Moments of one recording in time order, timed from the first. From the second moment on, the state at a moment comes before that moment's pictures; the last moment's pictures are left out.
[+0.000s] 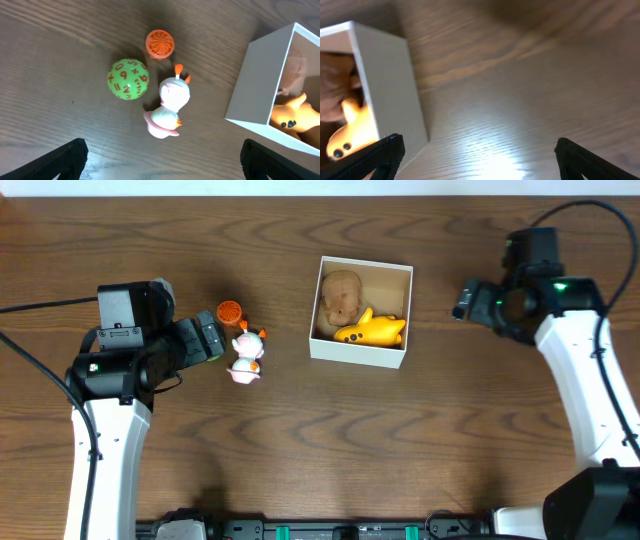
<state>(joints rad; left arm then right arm) 0.07 1.22 1.15 -0.92 0.15 -0.29 0.00 1.58 1.39 -0.98 -0.01 0.42</state>
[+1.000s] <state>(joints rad) -0.15 1.86 1.30 -0.95 -0.05 -0.07 -0.08 1.58 1.39 -1.05 -0.03 0.42</state>
